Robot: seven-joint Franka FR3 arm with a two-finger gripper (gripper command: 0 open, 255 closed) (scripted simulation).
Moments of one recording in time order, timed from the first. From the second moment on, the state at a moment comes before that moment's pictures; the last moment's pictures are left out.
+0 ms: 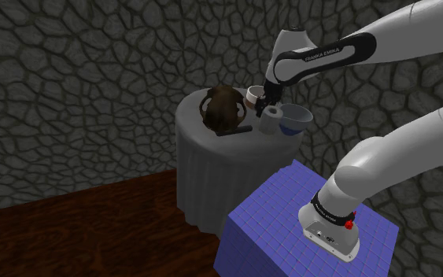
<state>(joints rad) -0.07 -0.42 -0.14 -2.58 -0.15 2.24 -0.04</state>
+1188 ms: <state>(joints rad) -0.06 -0.50 -0.12 -2.40 -0.13 1.98 -0.05</state>
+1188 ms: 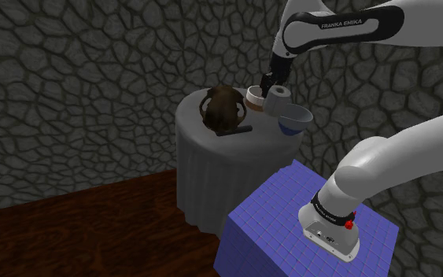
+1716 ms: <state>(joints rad) -0.07 -0.52 -0.14 -2.32 -0.14 1.89 -0.09</state>
